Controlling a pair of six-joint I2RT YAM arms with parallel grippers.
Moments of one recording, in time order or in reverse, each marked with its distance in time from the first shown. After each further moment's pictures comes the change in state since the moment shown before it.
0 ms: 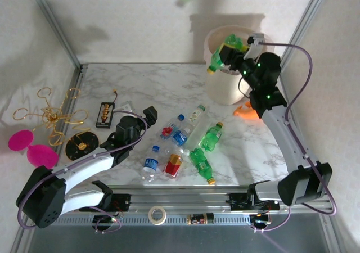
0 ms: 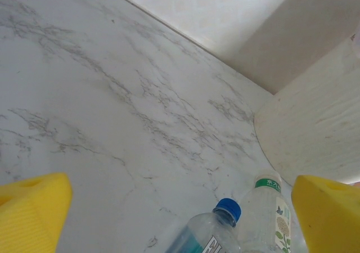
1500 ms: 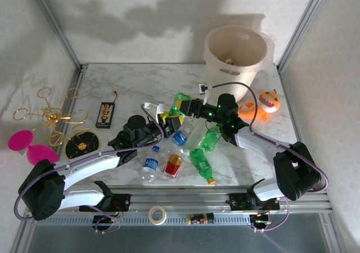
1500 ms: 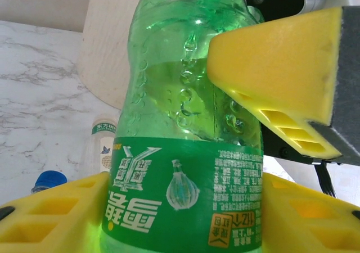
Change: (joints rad) left arm -0.180 0.047 0.109 0.128 0.454 0.243; right arm 0.332 0.048 -0.578 0.503 -0.385 0.412
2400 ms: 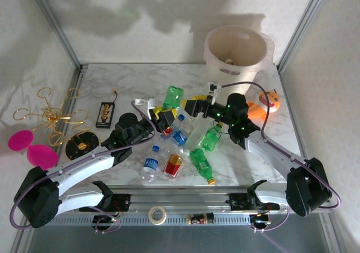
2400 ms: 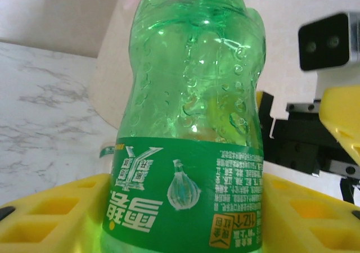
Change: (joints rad) left arm 0.059 -0.064 0.000 -0.003 0.016 -0.041; right arm -0.039 -0.156 -0.007 -0.154 0.044 -0.106
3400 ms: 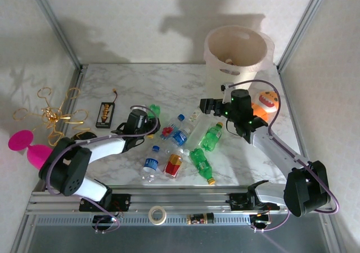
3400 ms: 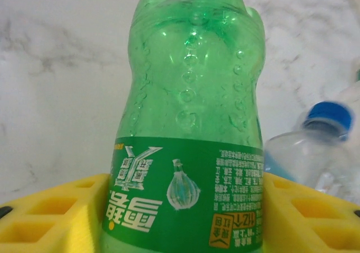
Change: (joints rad) left arm 0.203 0.320 0.016 -0.298 -0.190 -0.019; right arm -0.129 -0.014 0.060 -0.475 0.369 -0.308
